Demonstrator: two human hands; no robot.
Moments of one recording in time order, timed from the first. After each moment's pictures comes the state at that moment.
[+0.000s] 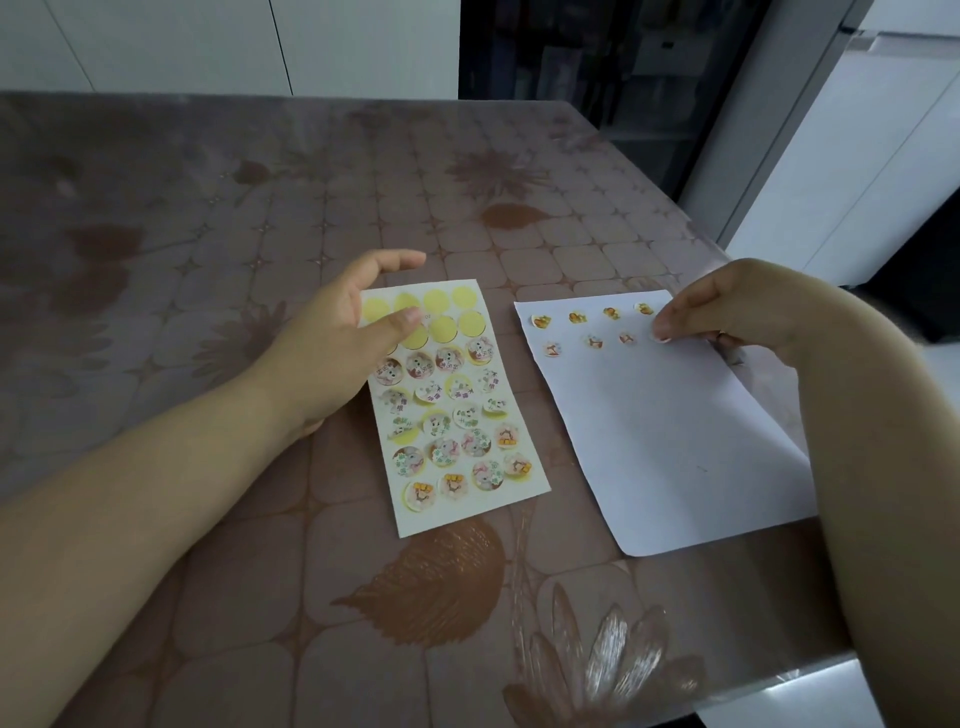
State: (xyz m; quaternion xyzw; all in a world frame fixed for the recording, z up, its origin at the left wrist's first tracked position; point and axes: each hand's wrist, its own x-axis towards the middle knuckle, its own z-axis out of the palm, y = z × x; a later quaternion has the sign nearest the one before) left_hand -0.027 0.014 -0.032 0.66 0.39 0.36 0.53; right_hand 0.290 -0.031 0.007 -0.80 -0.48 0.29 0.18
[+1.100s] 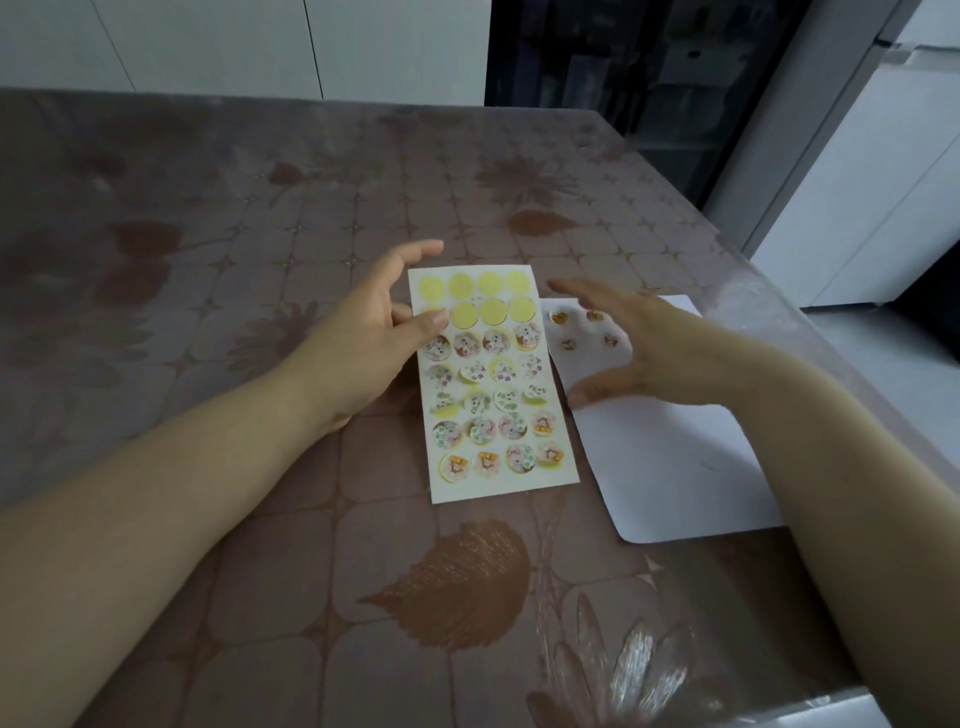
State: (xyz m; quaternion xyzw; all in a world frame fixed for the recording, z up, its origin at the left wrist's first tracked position) left_hand -0.029 0.016 -0.030 0.68 0.42 0.35 0.49; right_hand 0.215 -0.026 -0.006 -0.64 -0.73 0.20 0.09
